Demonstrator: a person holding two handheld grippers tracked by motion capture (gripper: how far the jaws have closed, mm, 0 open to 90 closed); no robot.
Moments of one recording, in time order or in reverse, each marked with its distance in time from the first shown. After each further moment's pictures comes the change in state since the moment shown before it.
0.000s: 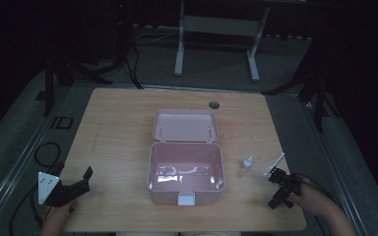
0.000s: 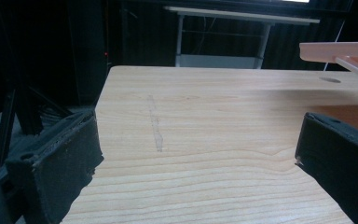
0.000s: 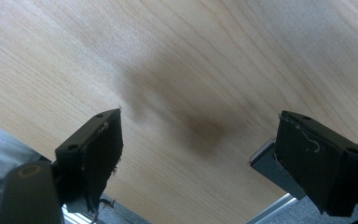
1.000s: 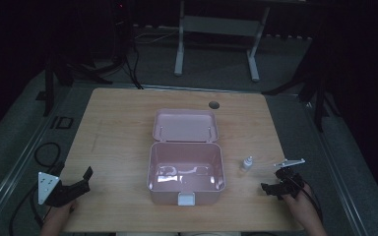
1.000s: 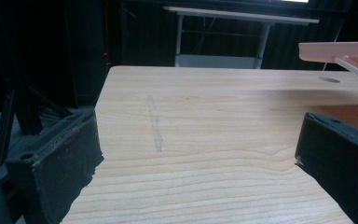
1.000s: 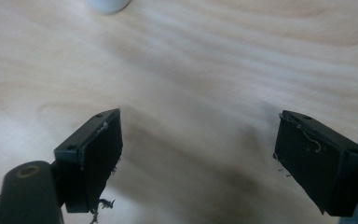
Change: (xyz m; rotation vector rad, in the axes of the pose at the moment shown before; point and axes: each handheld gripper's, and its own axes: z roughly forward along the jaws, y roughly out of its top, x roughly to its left) left arm 0.000 0.000 0.000 -0.001 -0.003 0.003; right arm -0.012 -0.015 0.024 -0.526 -0.103 0.262
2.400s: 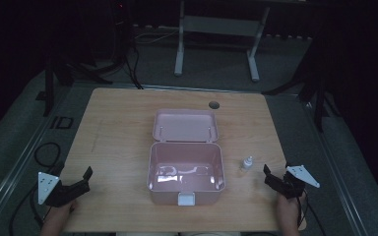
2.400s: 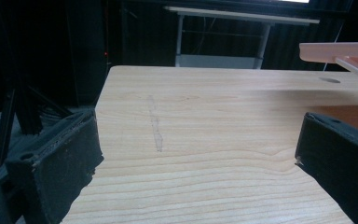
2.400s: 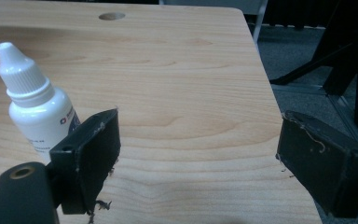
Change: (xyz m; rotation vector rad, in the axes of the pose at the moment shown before) left arm 0.000 0.000 0.000 -0.002 0.003 -0.003; right arm 0.003 -0.025 0.015 -0.678 -0.203 0.225
